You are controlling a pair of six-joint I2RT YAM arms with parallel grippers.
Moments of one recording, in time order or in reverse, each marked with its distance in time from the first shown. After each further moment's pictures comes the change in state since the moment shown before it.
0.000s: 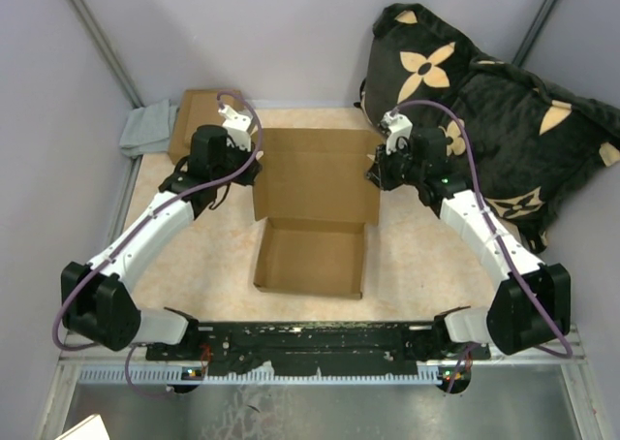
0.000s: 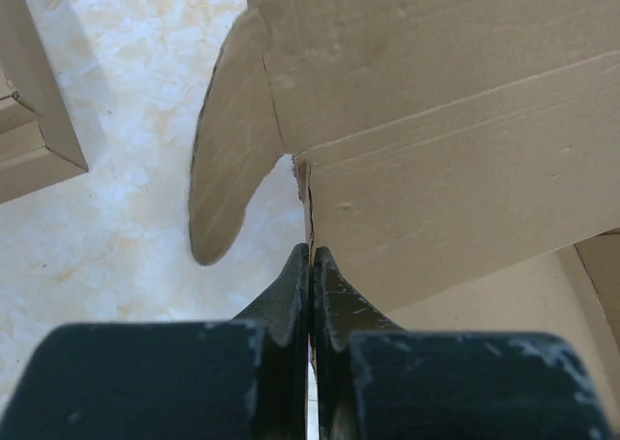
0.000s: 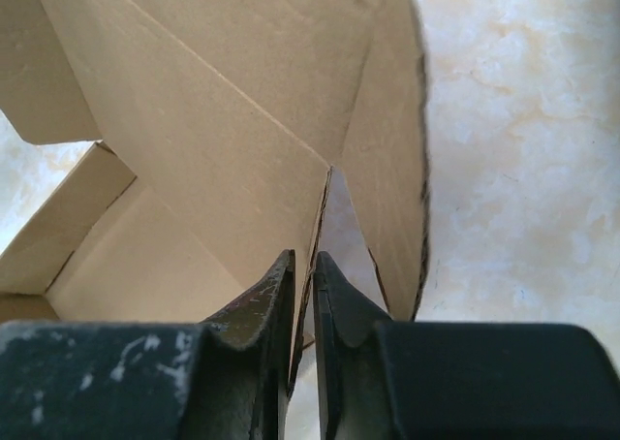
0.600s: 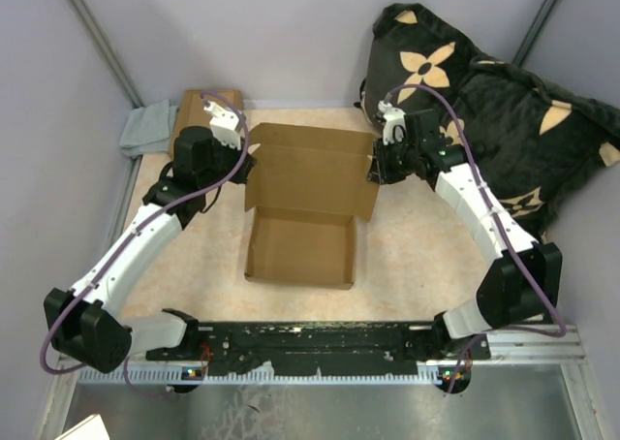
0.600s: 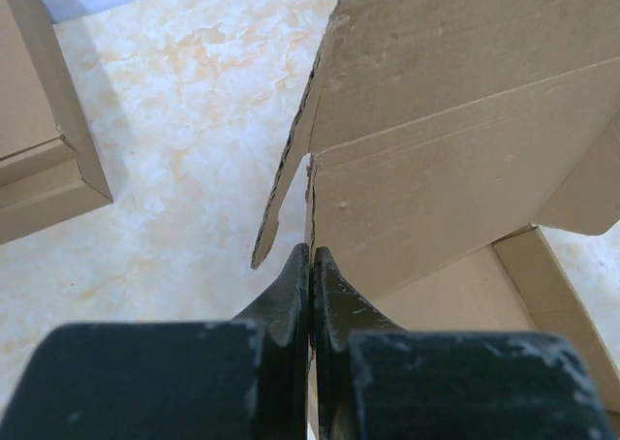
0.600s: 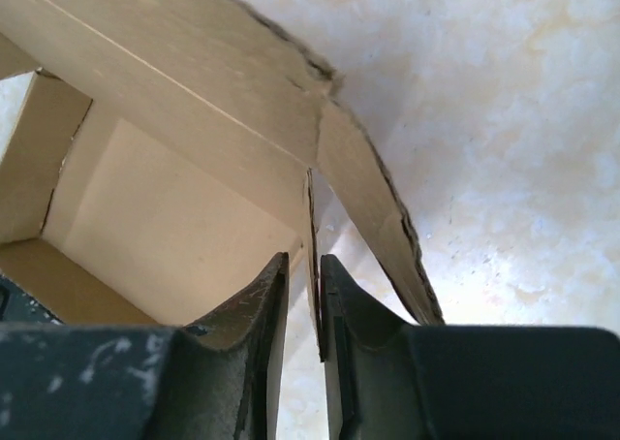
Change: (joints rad) left arm 0.000 -0.110 0.004 -0.005 0.013 0.008; right arm 0.000 0.134 0.267 -0.364 0.031 0.022
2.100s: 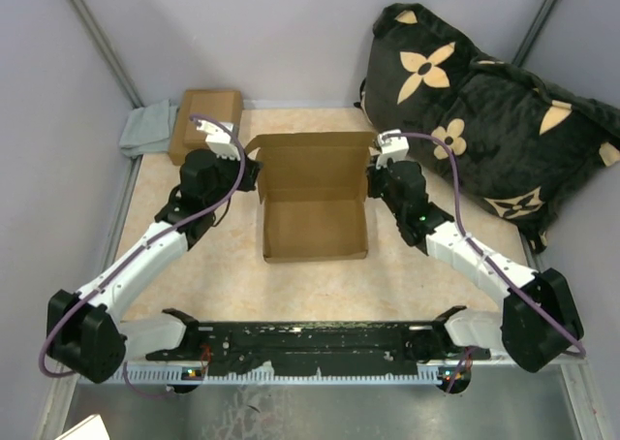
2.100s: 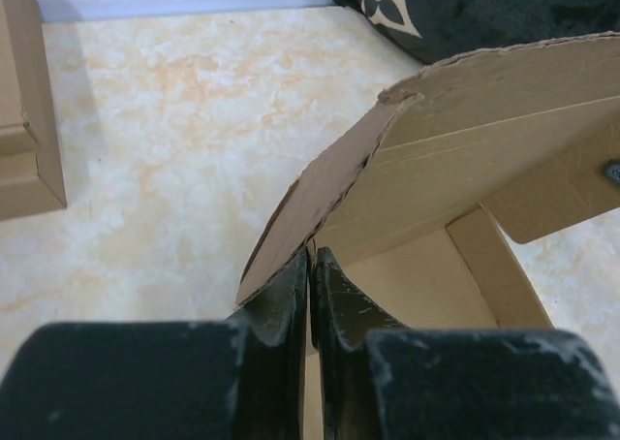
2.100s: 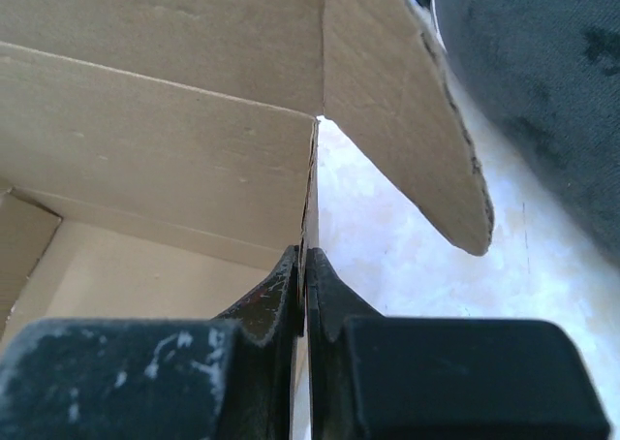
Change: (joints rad) left arm -0.048 -0.043 -0.222 0.340 -0.095 -0.189; right arm 0.219 -0.212 -0.528 0.805 0.547 0.071
